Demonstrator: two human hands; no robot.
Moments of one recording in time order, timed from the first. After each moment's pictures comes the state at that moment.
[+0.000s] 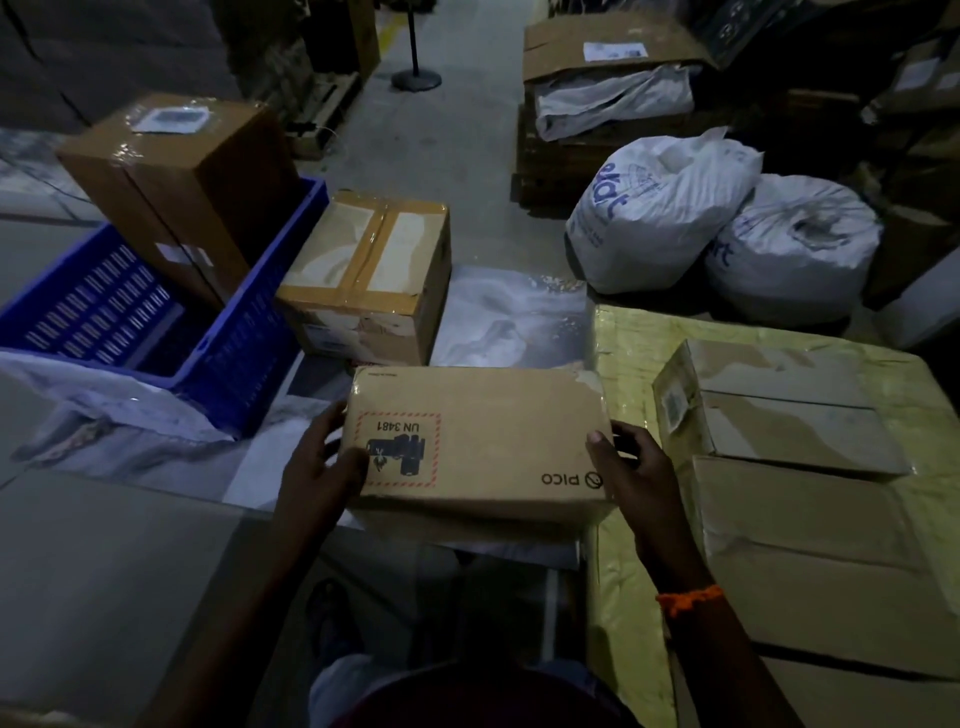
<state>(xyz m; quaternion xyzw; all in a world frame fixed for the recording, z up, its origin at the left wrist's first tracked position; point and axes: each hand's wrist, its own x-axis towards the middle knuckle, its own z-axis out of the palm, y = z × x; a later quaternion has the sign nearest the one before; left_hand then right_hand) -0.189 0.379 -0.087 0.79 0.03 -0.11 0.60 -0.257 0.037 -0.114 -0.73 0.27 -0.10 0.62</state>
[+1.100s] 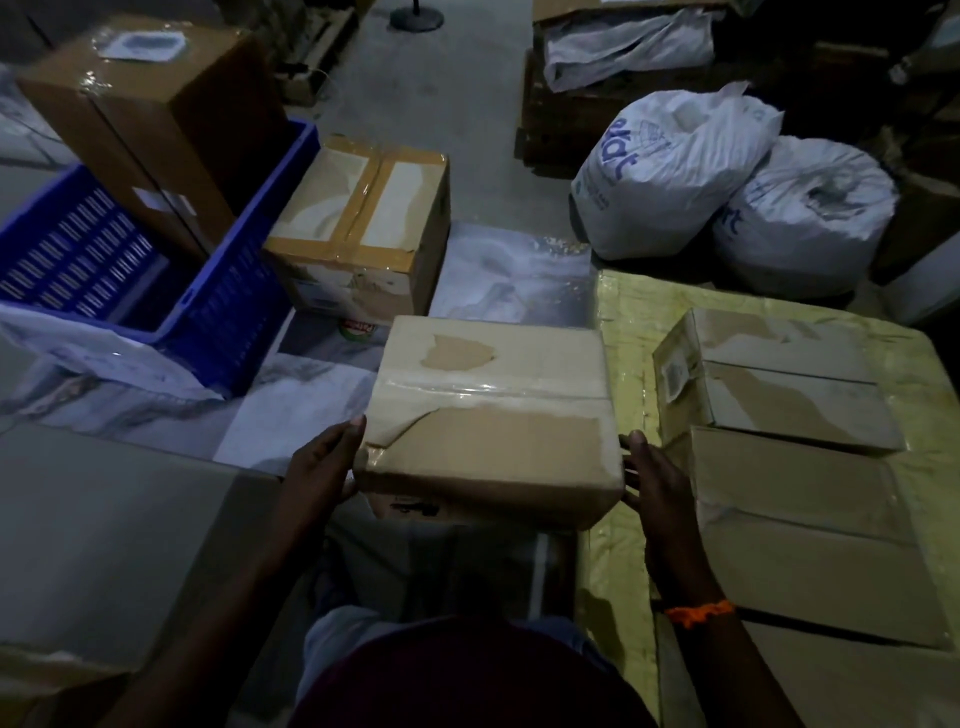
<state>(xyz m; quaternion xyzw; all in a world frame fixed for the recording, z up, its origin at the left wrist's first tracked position) -0.215 0.362 -0.100 0.73 0.14 -0.17 0.65 -0.296 0.028 -0.131 -0.68 0.33 -0.06 0.66</state>
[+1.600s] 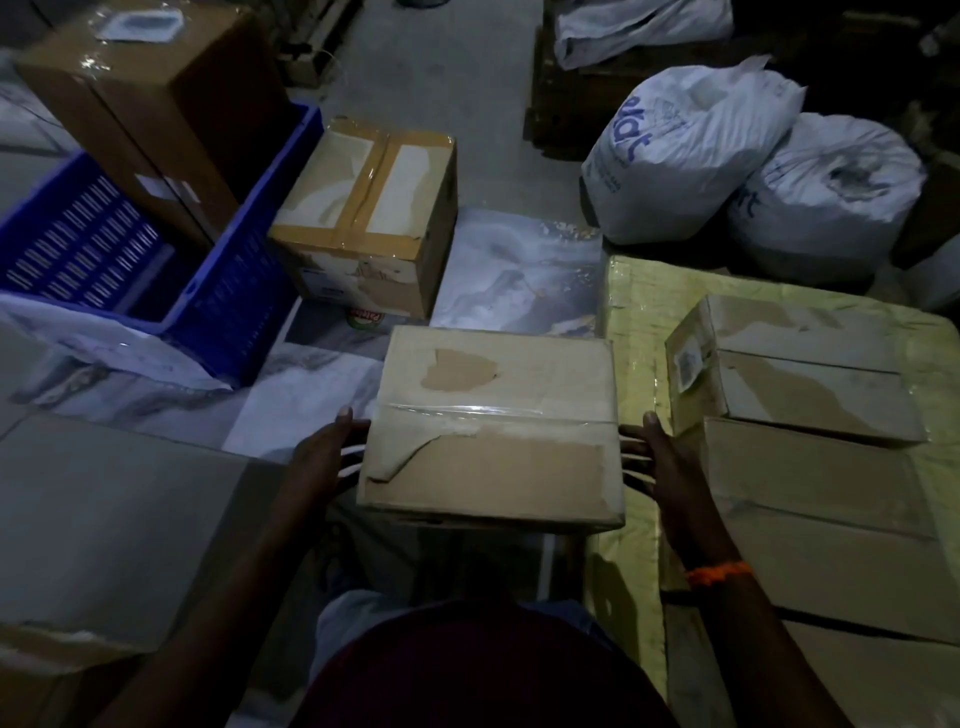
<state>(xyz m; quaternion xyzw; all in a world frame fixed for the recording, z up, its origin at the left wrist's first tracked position) -0.194 0.374 -0.129 0.70 0.24 -0.22 0.63 -0.275 0.006 -0.146 -0.67 0.38 0.03 0.64</state>
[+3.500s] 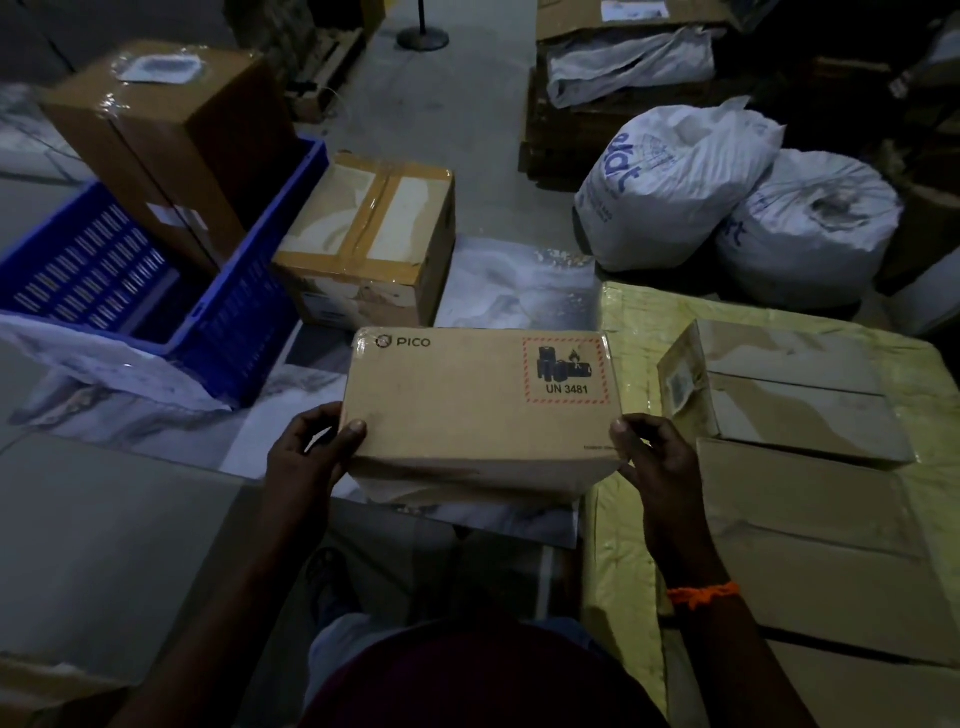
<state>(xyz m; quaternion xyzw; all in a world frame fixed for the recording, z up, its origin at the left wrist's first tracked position) -0.200 0.375 -0.100 0.70 0.15 -0.09 0.69 -0.268 0.029 -0.115 -0.66 0.28 -0.12 0.69</state>
